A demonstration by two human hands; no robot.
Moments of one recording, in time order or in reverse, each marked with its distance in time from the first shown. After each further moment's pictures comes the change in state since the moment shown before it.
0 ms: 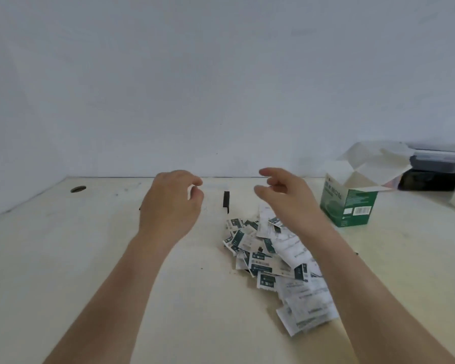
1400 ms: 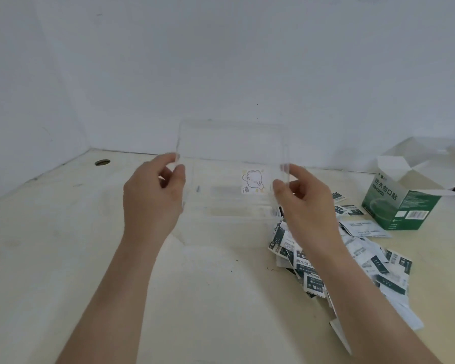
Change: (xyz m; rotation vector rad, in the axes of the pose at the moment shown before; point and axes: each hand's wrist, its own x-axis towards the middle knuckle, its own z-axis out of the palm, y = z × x) left_hand -0.014 -0.061 -0.030 -0.321 0.262 -0.308; right_hand -0.013 -0.010 0.068 0.055 0.115 -0.040
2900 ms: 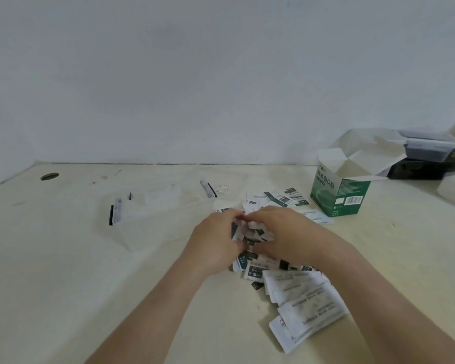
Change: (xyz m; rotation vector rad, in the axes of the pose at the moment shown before) left_hand -0.077 0.045 0.104 0.215 -0.857 0.157; right_hand 0.008 0.043 -0.073 -0.881 -0.658 -0.170
